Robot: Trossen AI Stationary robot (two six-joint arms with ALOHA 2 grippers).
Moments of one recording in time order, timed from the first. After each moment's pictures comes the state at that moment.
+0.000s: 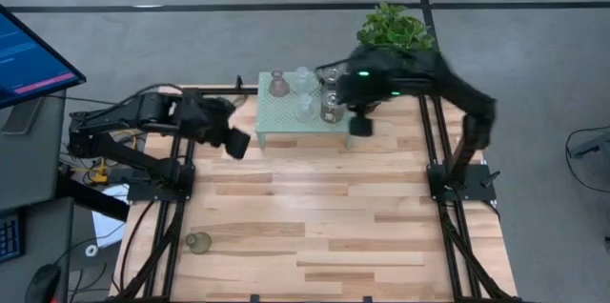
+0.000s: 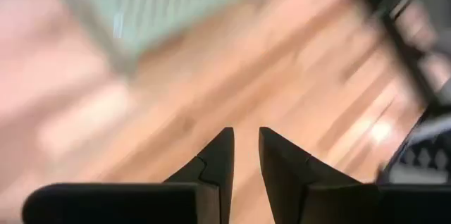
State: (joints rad) left arm -0.02 0.98 1.46 -1.22 -0.19 -0.90; right arm -0.17 1.77 2.35 -1.49 0.12 -0.29
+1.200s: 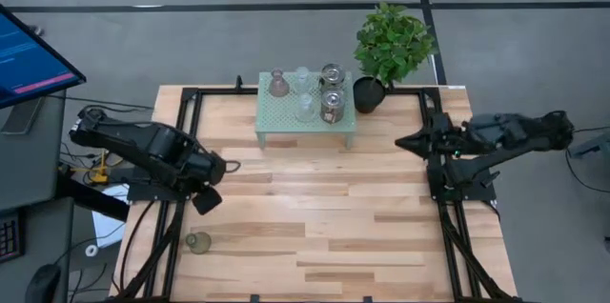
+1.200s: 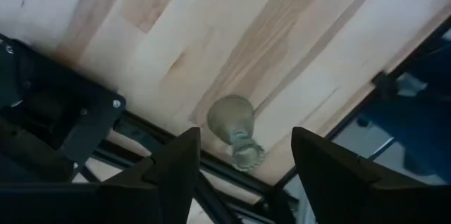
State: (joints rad) left arm -0.36 0.94 1.19 -1.48 0.17 -0.99; right arm 0.30 0.59 0.91 -0.60 0.42 0.35
